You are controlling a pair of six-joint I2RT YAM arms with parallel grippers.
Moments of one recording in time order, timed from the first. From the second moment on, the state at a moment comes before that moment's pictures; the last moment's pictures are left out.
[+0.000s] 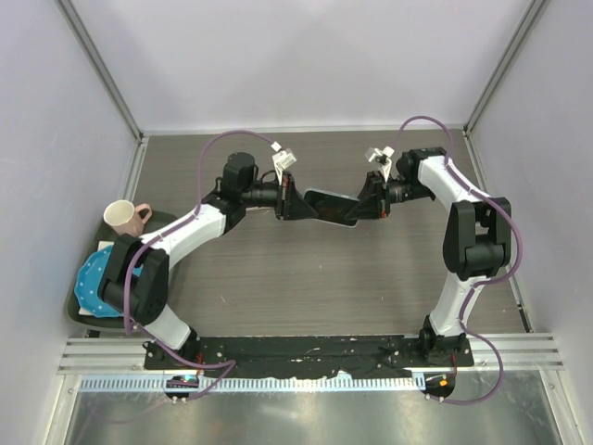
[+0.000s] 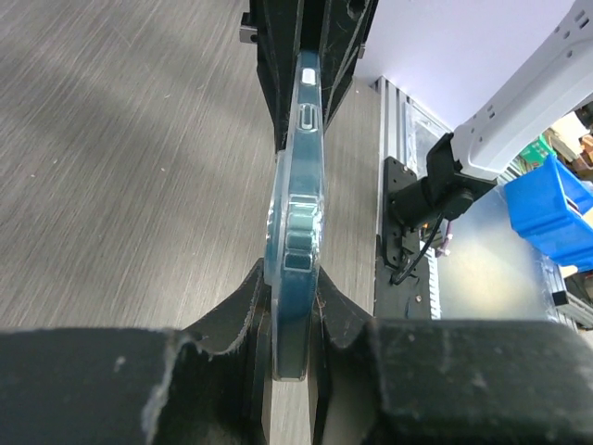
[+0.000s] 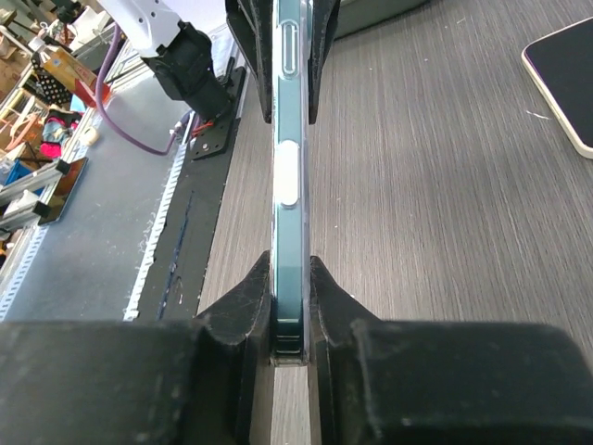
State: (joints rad) left arm -0.49 1.59 1.06 0.24 1.00 -0.34; right arm 0.11 1.87 1.47 -1.37 -1.47 -1.33
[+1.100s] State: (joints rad) left arm -0.55 1.63 1.24 -0.35 1.00 0.17; right arm 0.26 1.63 1.42 -1.16 -1.09 -0.87
